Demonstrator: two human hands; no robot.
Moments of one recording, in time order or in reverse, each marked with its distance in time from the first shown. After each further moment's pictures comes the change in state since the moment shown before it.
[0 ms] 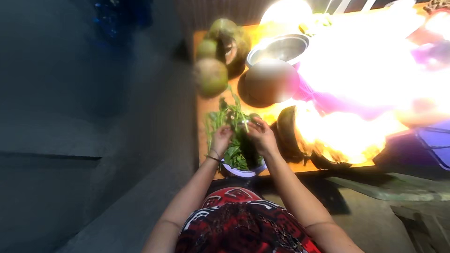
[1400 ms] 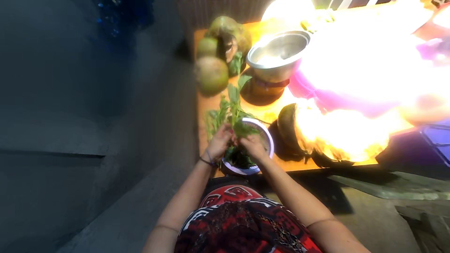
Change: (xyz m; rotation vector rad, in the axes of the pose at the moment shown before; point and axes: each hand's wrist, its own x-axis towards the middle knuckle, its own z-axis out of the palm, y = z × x) left_hand -0.040 0.028 -0.013 -0.242 -0.309 0.126; right_hand -0.027 0.017 0.011 -0.369 -0.260 -0.004
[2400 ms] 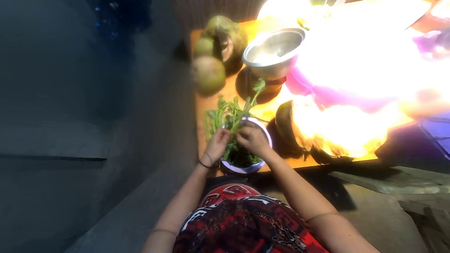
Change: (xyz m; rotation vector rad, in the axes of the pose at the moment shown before) left_hand -0.017 0.006 -0.001 0.661 0.101 -0.065; right_hand 0.001 -0.026 -0.020 -0.652 -0.077 -0.450
